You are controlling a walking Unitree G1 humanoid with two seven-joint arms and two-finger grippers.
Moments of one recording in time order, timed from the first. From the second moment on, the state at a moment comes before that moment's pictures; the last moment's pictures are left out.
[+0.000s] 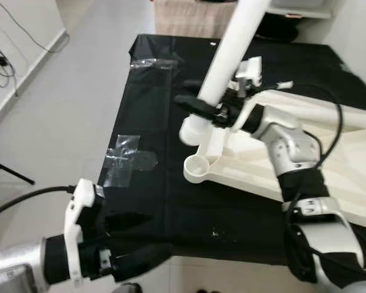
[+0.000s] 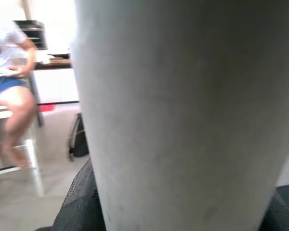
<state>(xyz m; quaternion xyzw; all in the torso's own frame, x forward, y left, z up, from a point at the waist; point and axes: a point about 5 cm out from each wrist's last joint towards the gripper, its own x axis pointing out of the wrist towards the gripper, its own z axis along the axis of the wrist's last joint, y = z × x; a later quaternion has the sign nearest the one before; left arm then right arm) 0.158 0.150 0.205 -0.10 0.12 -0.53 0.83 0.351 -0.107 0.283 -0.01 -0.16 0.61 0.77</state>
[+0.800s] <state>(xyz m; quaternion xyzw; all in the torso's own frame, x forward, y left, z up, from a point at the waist) 0.128 0.128 0.177 -0.06 0.10 -0.38 0.92 0.336 -0.098 0.276 -0.06 -0.13 0.73 0.67</state>
